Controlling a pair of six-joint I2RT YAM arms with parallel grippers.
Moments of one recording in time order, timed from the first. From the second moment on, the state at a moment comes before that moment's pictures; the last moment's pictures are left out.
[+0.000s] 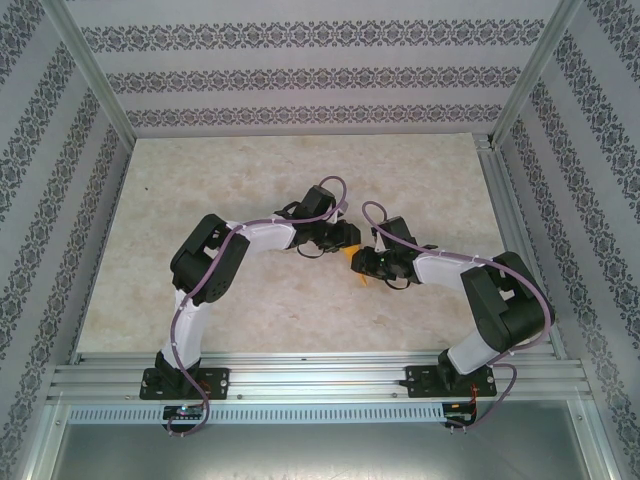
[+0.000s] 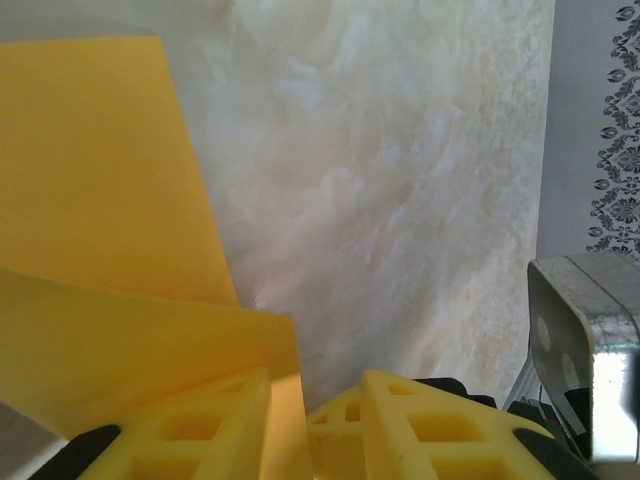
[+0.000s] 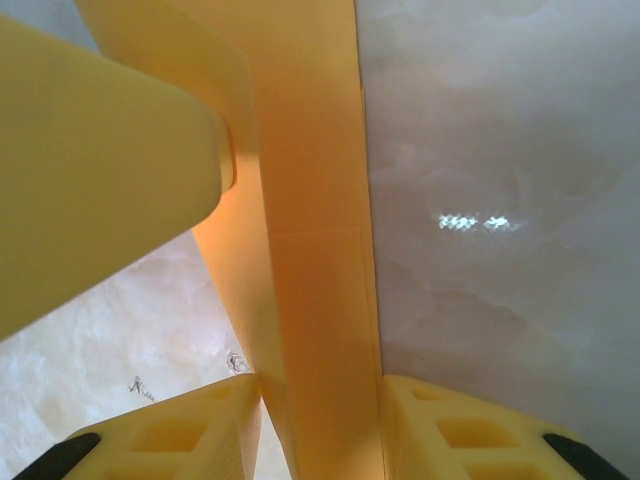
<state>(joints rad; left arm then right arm) -0.67 2.13 1.39 -0.05 0.58 -0.86 0.43 1.58 0.66 -0.07 -0.31 0.59</state>
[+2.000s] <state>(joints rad) -0.67 2.21 1.49 -0.17 0.58 -0.81 0.38 1.58 0.62 -0.02 -0.35 0.61</state>
